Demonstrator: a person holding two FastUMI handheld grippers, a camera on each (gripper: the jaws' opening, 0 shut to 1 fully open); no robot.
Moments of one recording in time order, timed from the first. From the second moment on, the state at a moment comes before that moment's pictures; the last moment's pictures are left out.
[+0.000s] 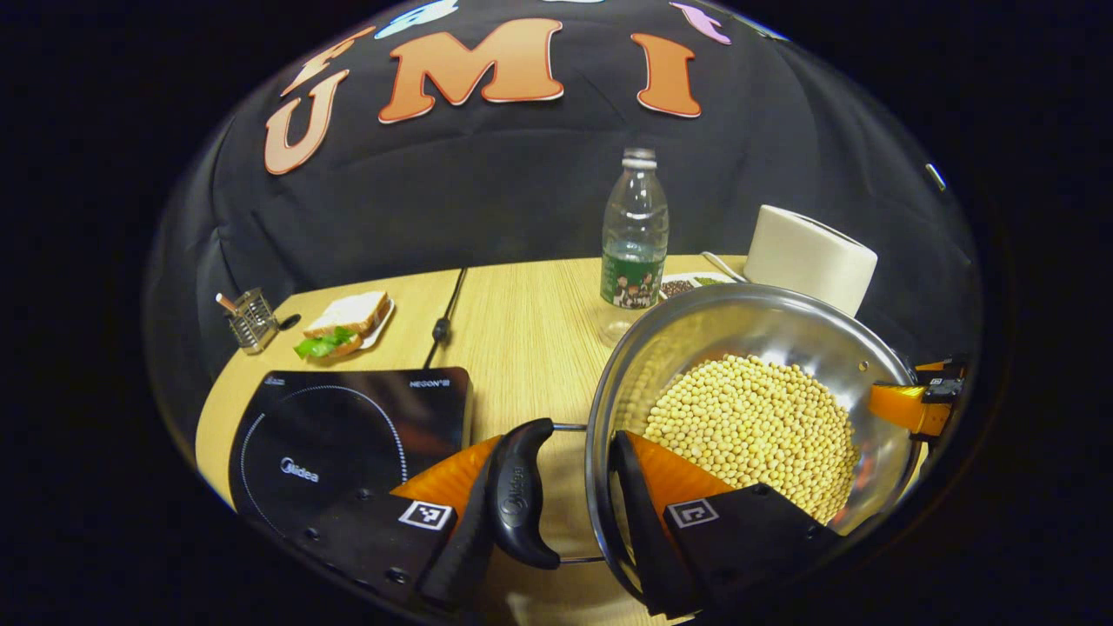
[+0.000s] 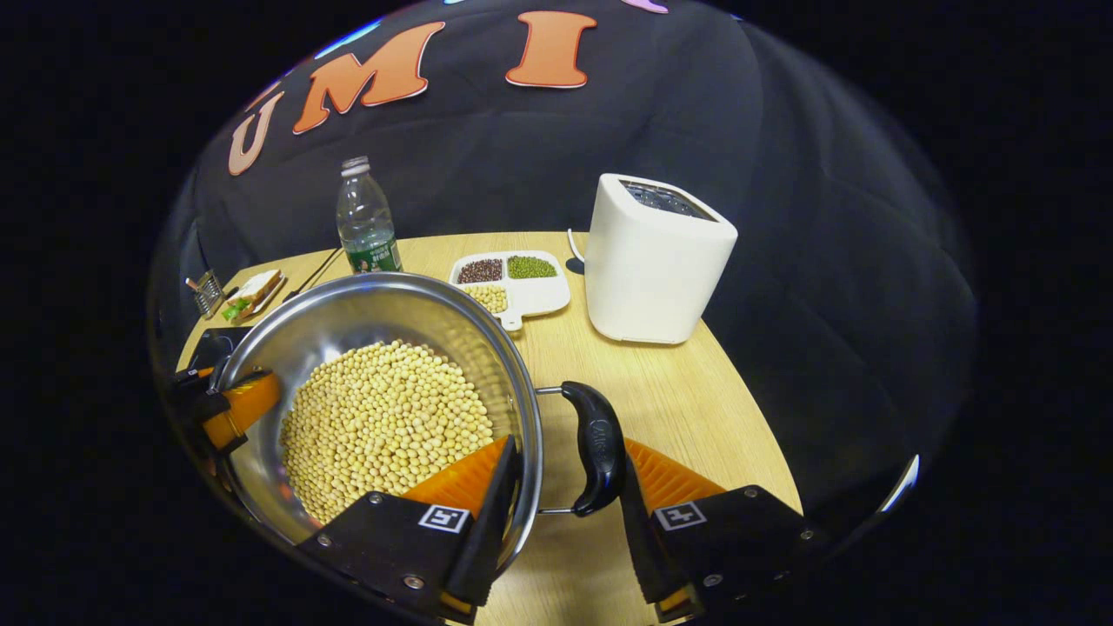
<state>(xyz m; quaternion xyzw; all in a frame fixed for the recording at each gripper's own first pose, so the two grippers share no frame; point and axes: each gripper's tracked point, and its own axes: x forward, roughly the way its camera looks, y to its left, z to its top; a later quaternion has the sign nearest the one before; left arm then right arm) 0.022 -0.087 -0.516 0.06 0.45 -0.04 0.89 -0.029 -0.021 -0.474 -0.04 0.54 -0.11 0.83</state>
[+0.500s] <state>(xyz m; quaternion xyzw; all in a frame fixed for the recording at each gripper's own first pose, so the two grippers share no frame) 0.006 -0.036 -0.458 0.06 0.42 -0.01 0.91 -0.022 0.022 -0.434 -0.04 0.52 -0.07 0.85</state>
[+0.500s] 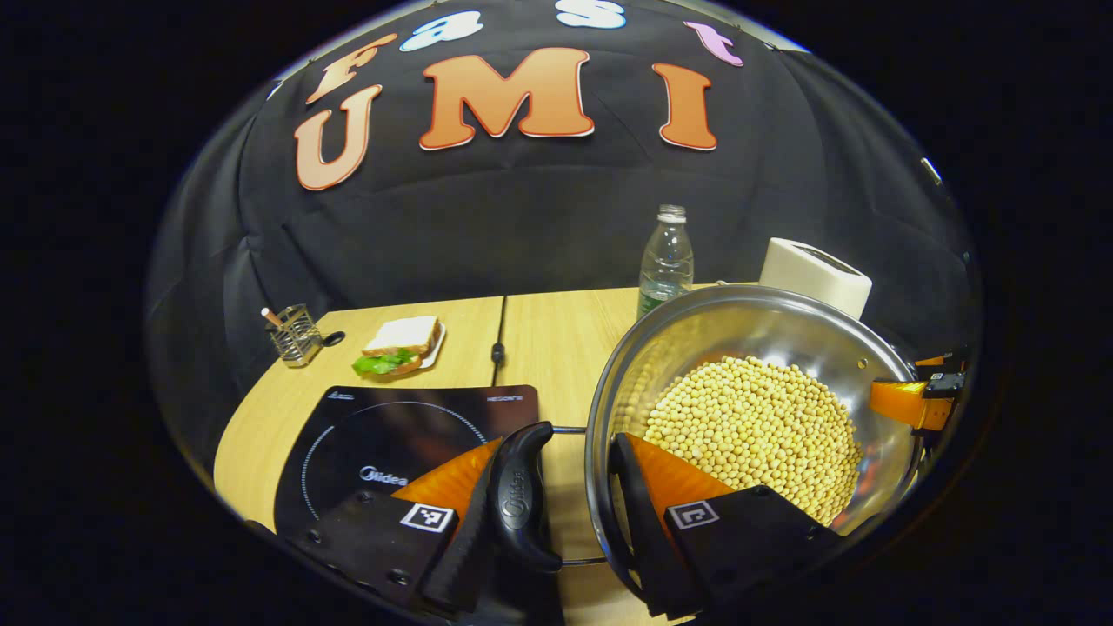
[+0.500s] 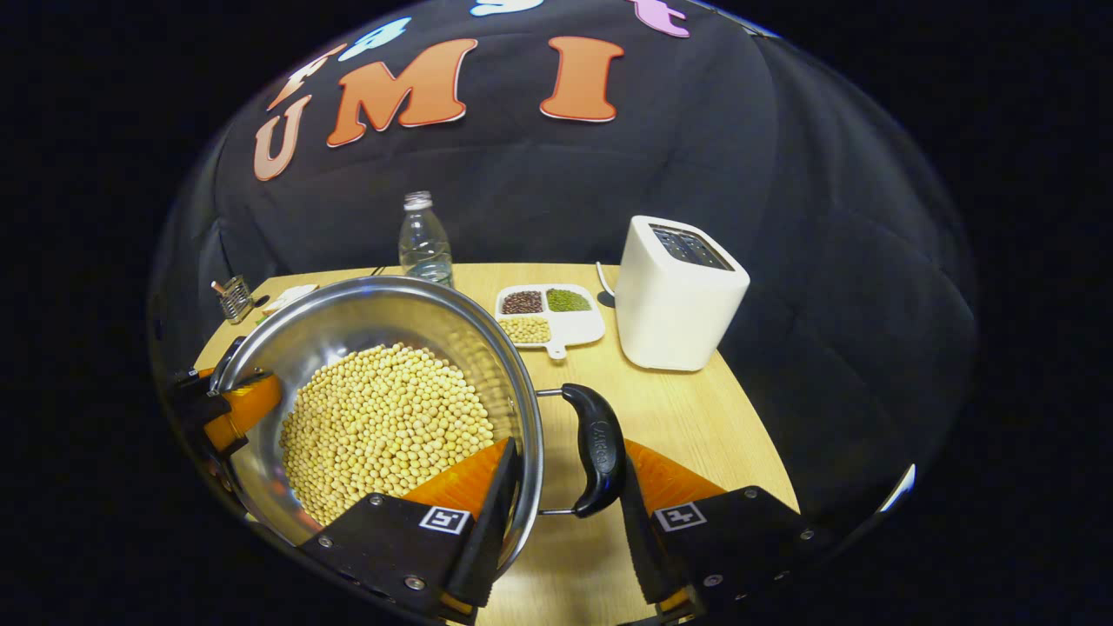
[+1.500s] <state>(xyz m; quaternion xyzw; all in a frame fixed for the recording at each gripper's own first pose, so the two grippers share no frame) -0.021 0.114 -0.387 0.04 0.40 0.08 0.91 0.008 0.163 -0.411 -0.07 0.49 0.02 0.87</state>
